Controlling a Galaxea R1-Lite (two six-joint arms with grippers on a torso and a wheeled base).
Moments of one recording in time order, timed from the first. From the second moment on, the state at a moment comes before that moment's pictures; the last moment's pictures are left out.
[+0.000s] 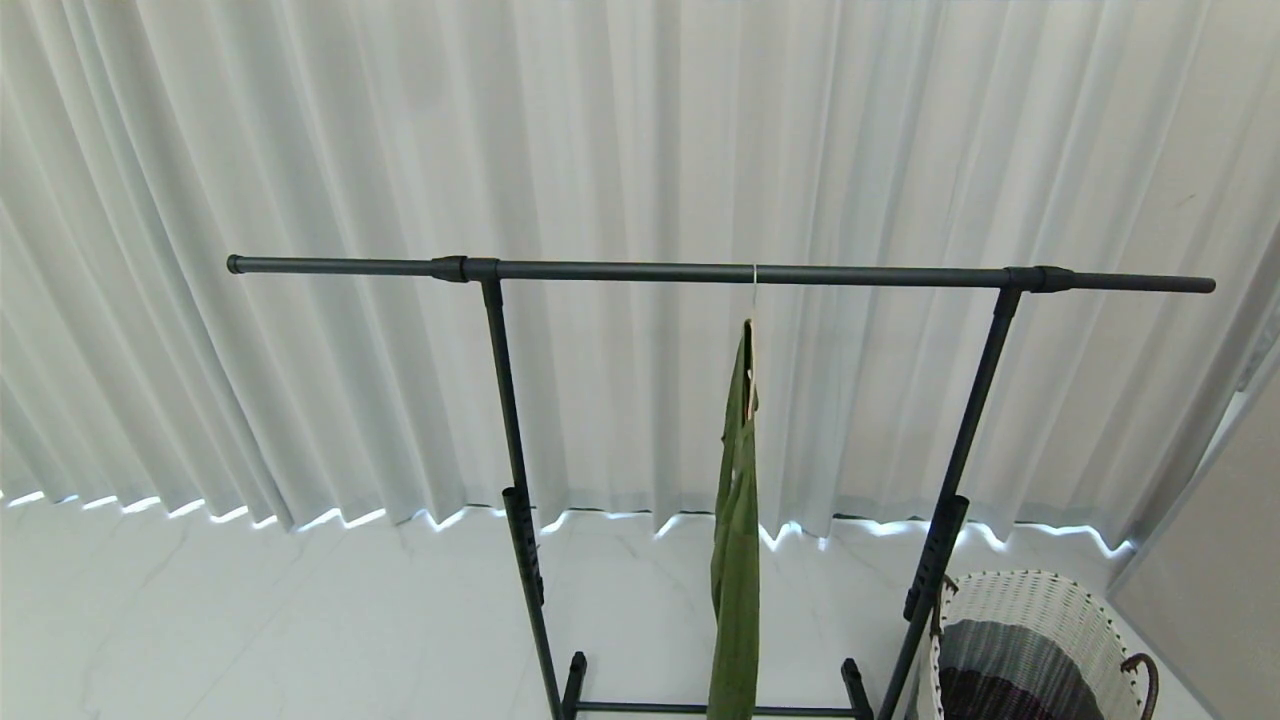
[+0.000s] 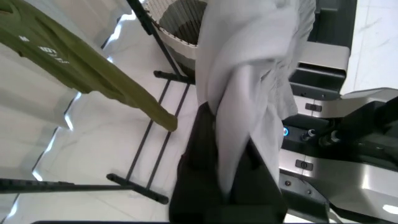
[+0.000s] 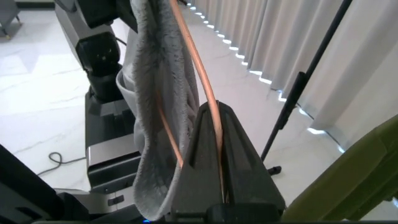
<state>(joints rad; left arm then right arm) -1.20 1.11 -0.52 -0.02 -0.04 0.18 1.47 1.27 -0.05 -1.17 -0.16 0.07</state>
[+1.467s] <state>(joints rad) -0.91 1.19 -0.70 -0.03 0.36 0.21 1.11 1.52 -0.11 -1.12 -0.13 0.19</state>
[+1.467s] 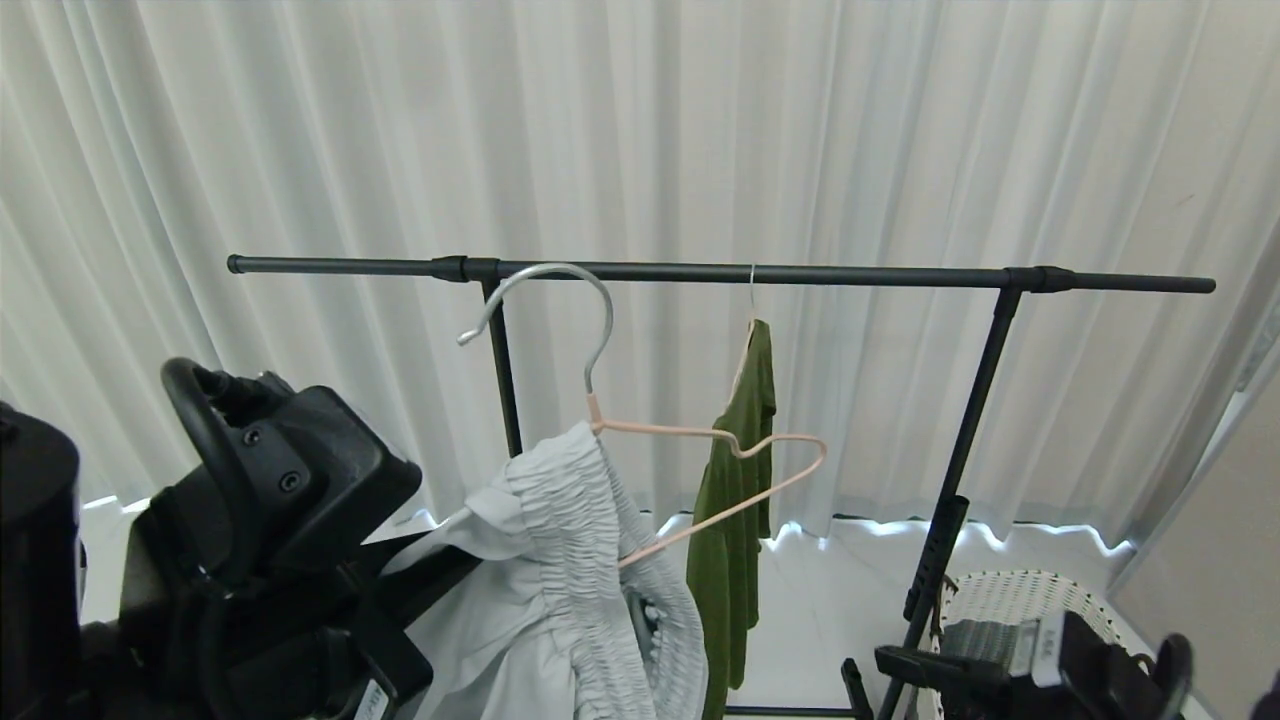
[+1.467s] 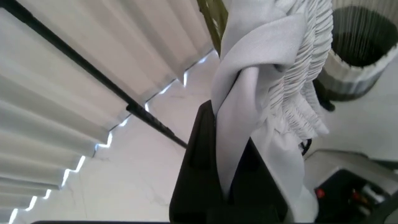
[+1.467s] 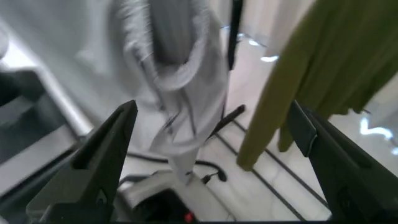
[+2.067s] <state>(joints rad) -0.90 1.19 -0.76 -0.06 0.36 0.21 0.99 1.81 -0.43 -1.12 -0.19 0.19</state>
